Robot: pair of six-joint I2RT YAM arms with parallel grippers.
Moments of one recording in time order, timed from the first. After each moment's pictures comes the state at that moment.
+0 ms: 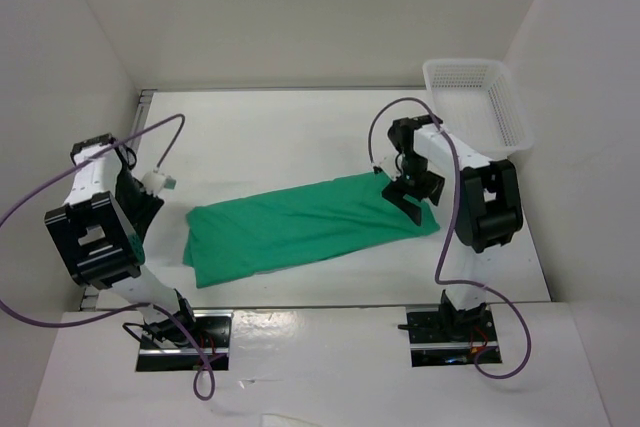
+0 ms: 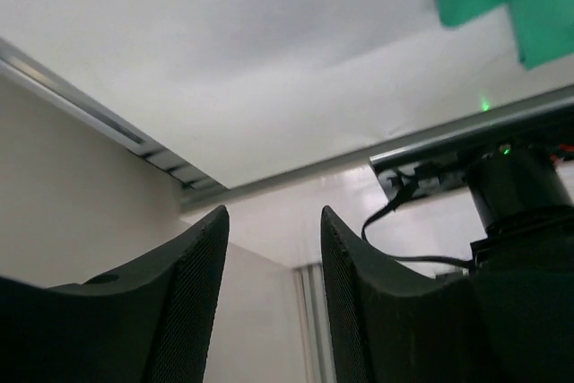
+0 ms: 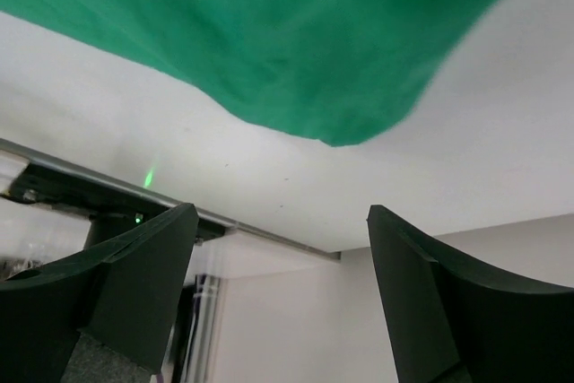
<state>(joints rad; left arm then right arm) 0.45 1.65 1.23 -1.35 -0.09 0.83 0.26 1.87 1.38 -1.29 0.11 -0.56</state>
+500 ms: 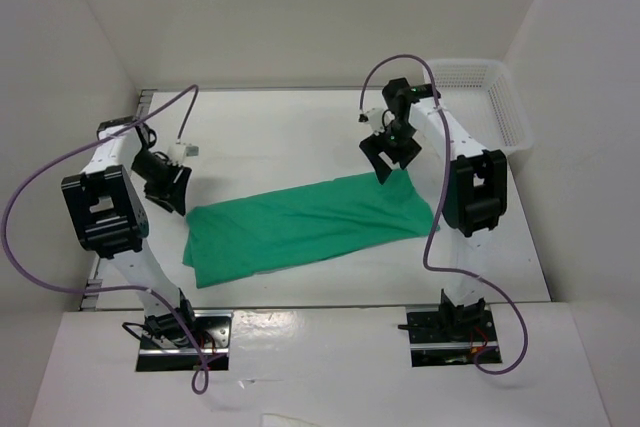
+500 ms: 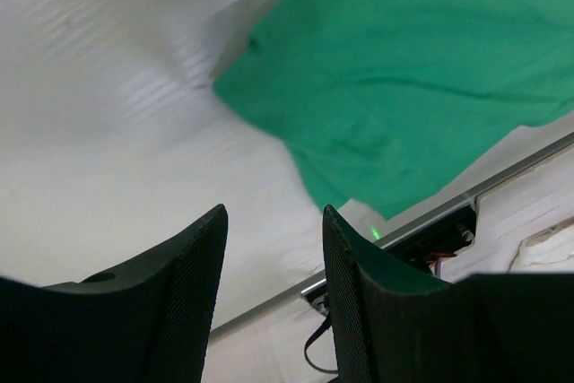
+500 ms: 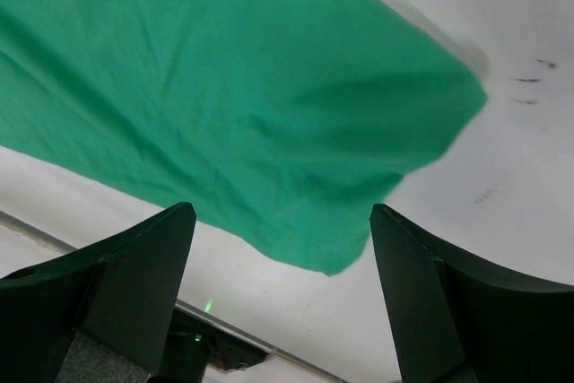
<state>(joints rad) 0.34 1.87 1.47 -1.29 0.32 0.70 0.26 2.01 1.82 -1.22 -0.16 -0.42</state>
